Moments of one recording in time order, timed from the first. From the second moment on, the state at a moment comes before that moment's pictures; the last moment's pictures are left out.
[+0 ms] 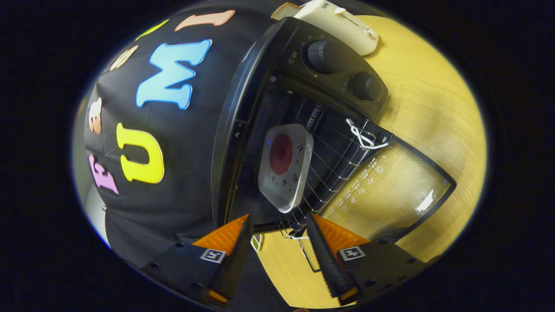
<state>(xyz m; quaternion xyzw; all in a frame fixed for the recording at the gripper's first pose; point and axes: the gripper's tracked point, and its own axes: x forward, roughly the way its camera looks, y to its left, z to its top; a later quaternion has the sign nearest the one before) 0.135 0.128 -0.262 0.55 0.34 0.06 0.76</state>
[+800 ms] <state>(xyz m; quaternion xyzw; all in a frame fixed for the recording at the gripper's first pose) 0.058 0.145 -0.297 0.18 0.43 0.12 0.87</state>
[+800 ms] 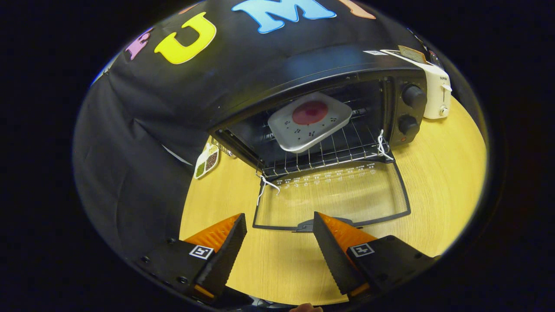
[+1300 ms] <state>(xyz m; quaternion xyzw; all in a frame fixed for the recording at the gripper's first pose) 0.037 0.119 -0.347 0.03 0.49 0.06 0.87</state>
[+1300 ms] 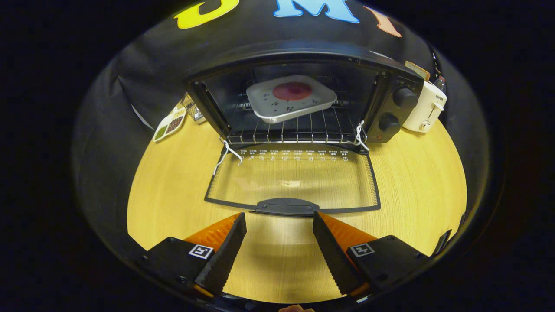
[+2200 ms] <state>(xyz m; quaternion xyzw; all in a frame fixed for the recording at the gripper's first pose) 0.028 0.097 -0.393 -0.01 0.57 -0.02 0.82</state>
